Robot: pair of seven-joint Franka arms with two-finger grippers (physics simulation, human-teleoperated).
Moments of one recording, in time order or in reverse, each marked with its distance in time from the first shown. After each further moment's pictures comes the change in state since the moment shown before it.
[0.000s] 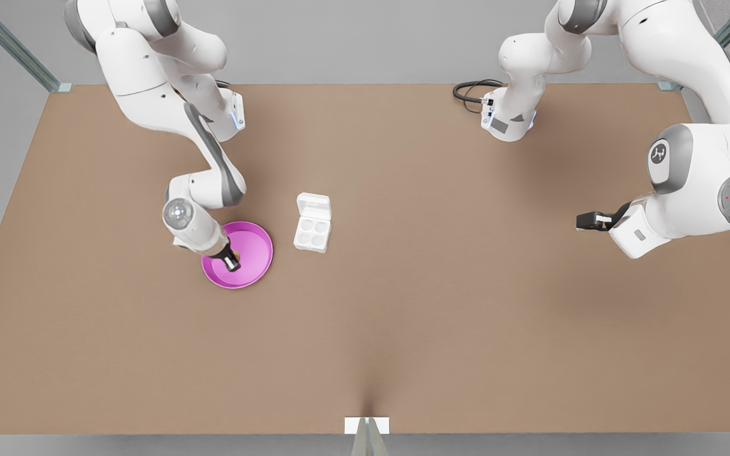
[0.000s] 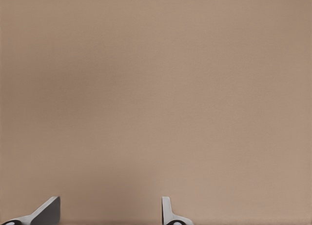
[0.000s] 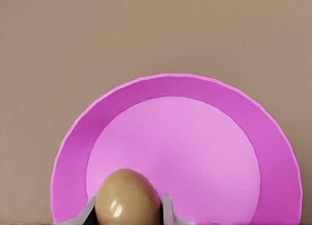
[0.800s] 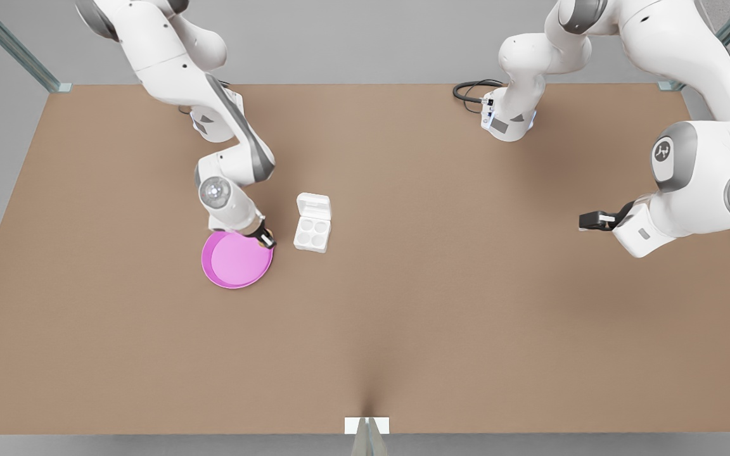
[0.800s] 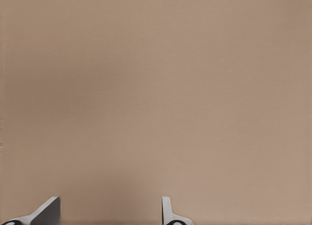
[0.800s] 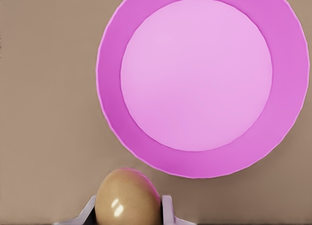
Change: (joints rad) left arm 0.002 0.000 0.003 0.016 -0.003 -0.003 0.000; right arm 0.135 -0.096 0.057 -0.008 0.080 -0.124 -0.018
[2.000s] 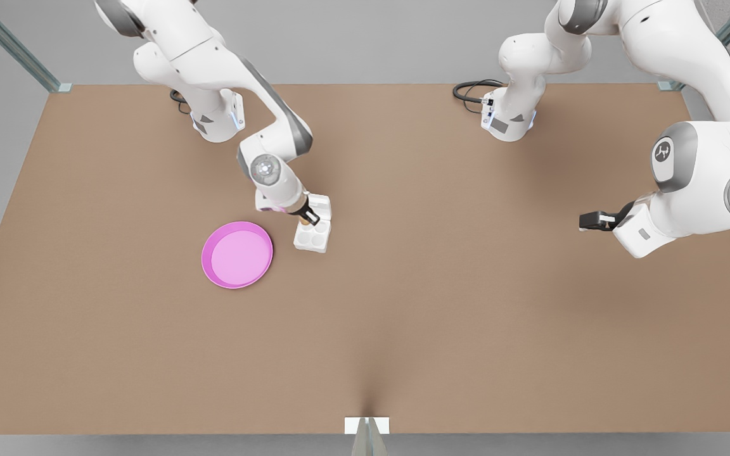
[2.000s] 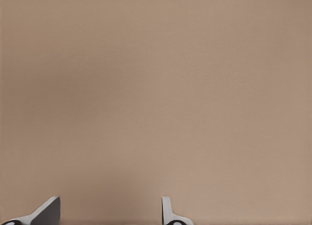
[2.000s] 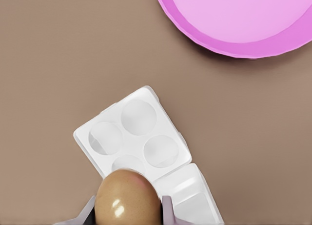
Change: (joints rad) left arm 0.000 0.002 0.001 0.001 0.001 -0.001 0.000; right arm 0.229 0.007 -0.001 0.029 0.087 -0.012 0.093
